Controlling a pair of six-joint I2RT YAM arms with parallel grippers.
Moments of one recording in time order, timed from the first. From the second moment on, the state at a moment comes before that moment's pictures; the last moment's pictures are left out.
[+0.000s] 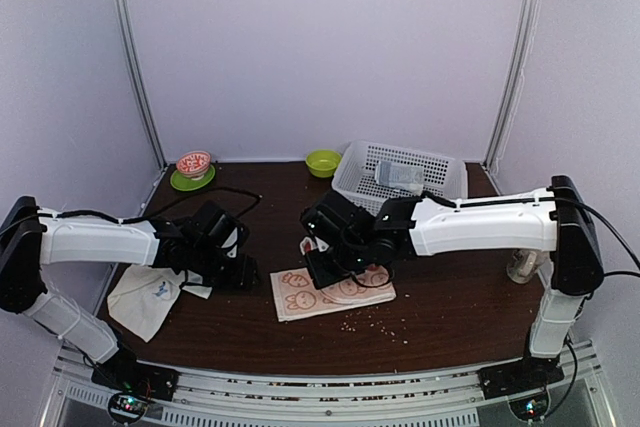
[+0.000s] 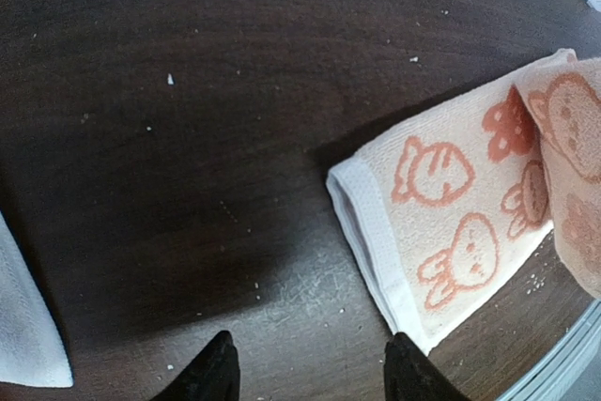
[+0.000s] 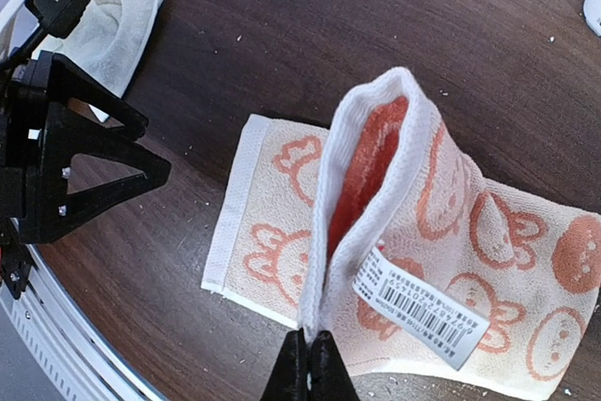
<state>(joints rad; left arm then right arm) -0.76 1.43 0.76 -0.36 0.08 -0.64 1.13 1.84 1.44 -0.54 0.15 0.59</state>
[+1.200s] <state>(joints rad) -0.76 1.46 0.74 -0.31 0.10 -0.64 1.18 1.95 1.54 -0.57 0.12 0.60</state>
